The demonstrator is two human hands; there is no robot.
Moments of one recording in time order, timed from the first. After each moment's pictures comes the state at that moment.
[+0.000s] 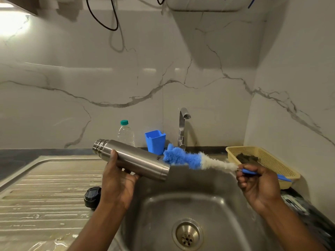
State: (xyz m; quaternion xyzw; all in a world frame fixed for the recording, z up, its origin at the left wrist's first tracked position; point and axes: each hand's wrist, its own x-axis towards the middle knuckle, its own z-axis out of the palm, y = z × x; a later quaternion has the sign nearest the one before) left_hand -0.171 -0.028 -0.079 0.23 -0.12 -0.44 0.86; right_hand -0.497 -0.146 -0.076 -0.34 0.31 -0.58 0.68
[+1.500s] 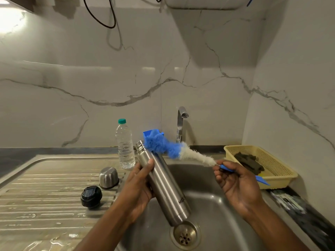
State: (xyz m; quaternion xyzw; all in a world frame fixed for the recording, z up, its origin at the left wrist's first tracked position) left_hand -0.213 -0.027 -0.090 0.38 -0.29 -0.52 0.71; right_hand -0.464 -0.121 -0.075 -0.37 0.20 -0.55 0.72
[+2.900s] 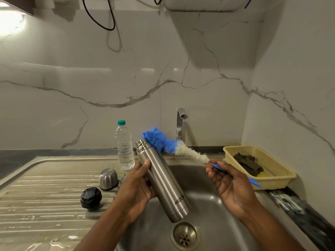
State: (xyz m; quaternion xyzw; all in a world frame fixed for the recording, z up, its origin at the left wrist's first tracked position) left_hand -0.206 -0.028 -0.092 0.33 -0.28 -0.55 0.72; right_hand -0.456 -0.122 -0.078 -0.35 0.20 -0.53 0.75
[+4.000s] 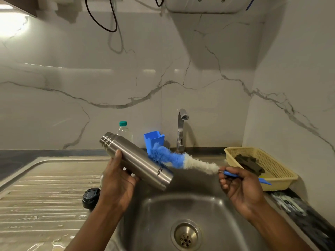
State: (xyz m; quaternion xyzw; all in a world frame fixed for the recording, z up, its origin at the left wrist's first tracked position) left_hand -0.178 -0.024 -0.072 0.28 -0.18 -0.44 0.83; right_hand -0.473 -0.134 -0.083 -0.37 0.27 -0.52 0.72
